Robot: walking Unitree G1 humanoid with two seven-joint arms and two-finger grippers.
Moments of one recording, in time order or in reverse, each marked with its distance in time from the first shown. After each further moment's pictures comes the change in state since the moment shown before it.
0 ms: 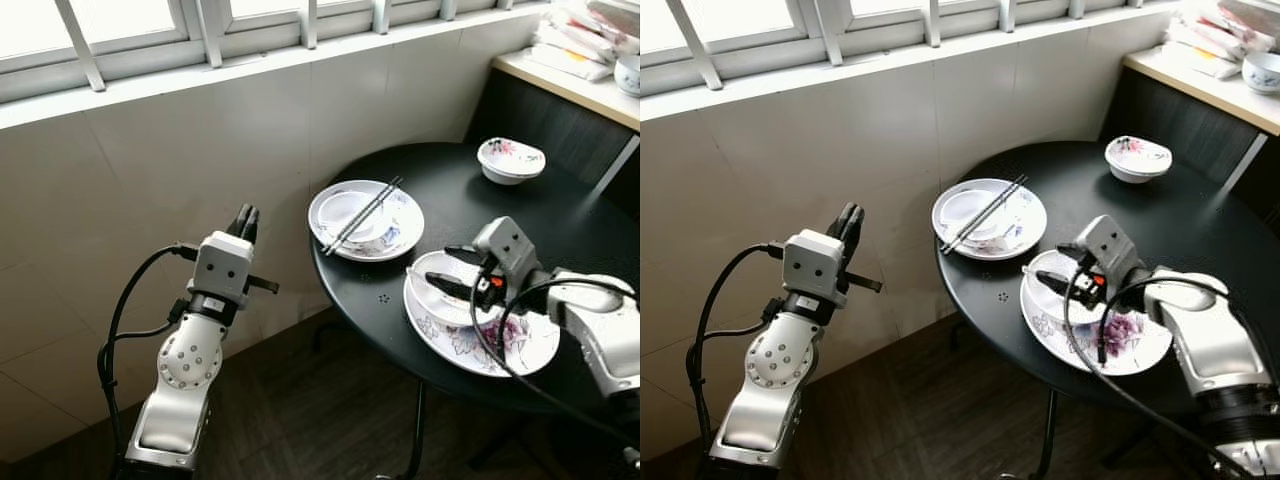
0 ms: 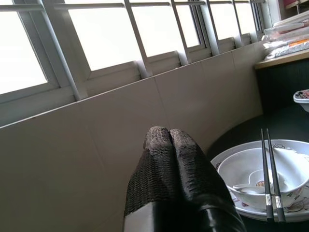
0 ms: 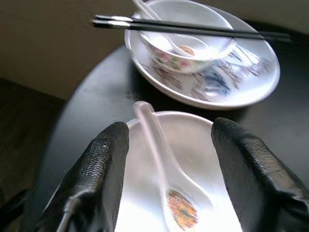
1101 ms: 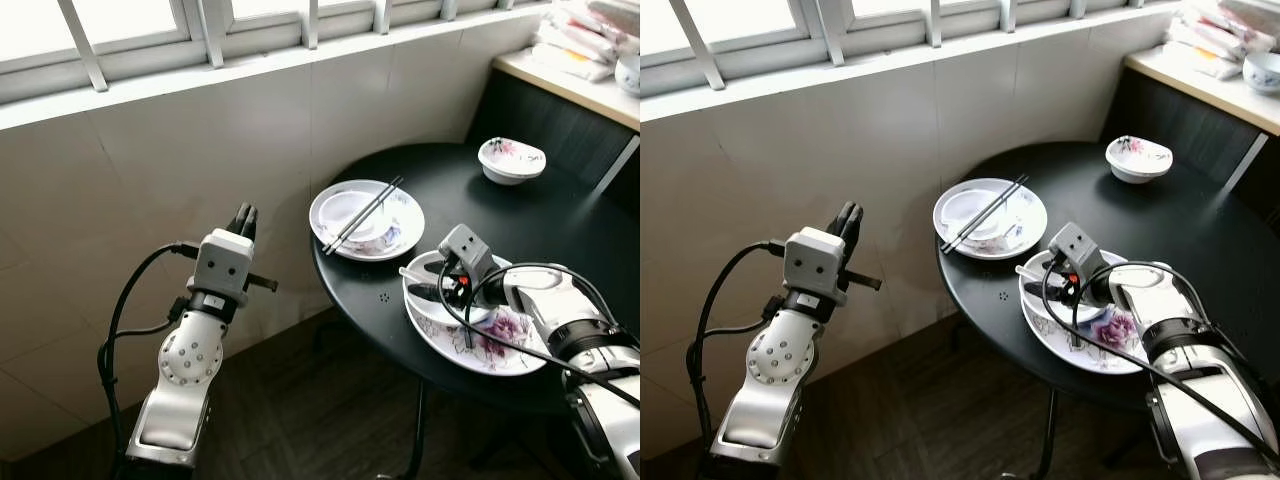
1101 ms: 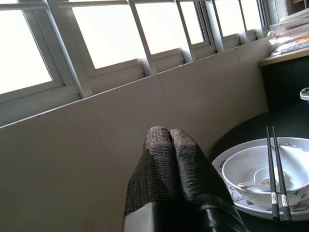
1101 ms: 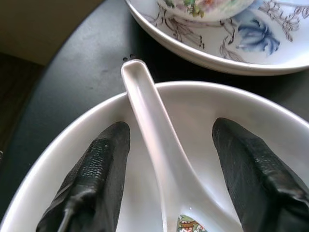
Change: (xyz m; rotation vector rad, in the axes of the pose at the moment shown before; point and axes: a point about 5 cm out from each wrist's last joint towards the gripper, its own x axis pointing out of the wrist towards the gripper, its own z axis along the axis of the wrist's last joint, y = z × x) left arm 0.002 0.000 -0.001 0.009 0.012 0.015; right arm 0.064 0.000 -0.030 0.088 0.160 0.052
